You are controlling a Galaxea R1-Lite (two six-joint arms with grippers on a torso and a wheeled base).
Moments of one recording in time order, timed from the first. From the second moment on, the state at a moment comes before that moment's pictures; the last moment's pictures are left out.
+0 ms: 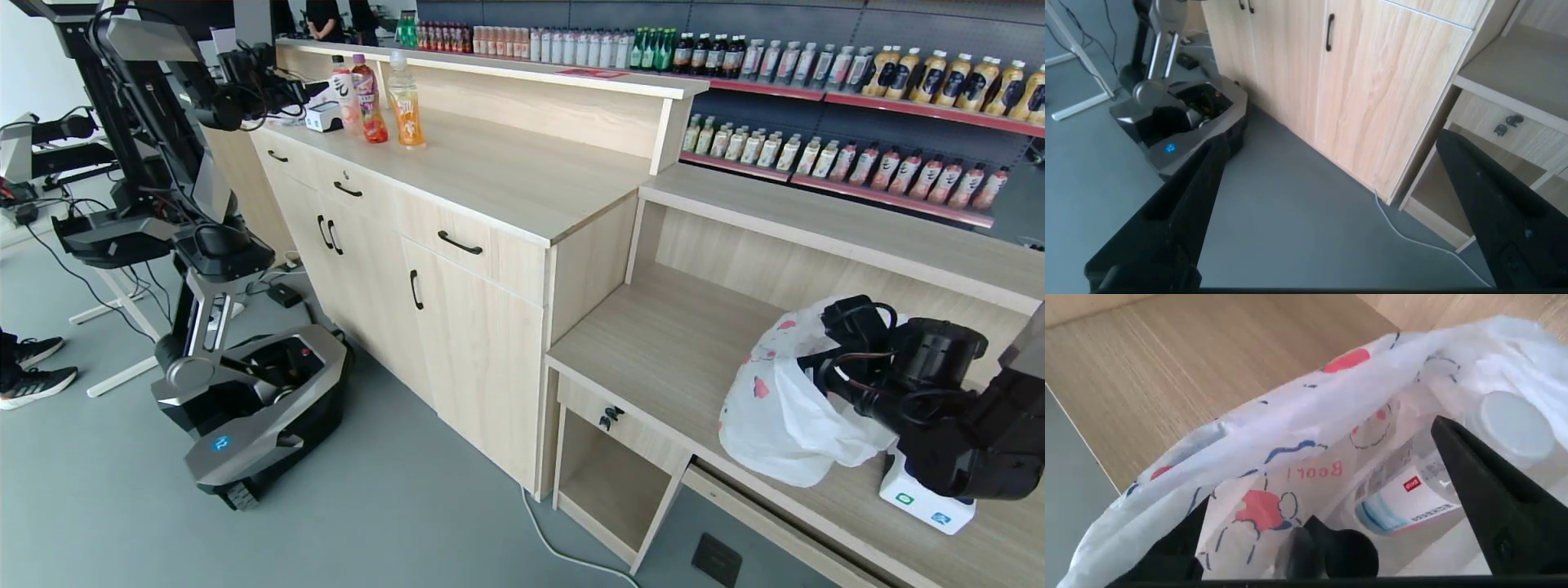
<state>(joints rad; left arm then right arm) 0.00 0.00 0.00 0.00 0.04 -0.02 -0.12 2.17 -0.69 -1.35 0.19 -0.32</state>
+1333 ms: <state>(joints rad) 0.00 0.00 0.00 0.00 0.04 -0.02 -0.25 1.80 -0.64 -1.20 0.05 -0.45</state>
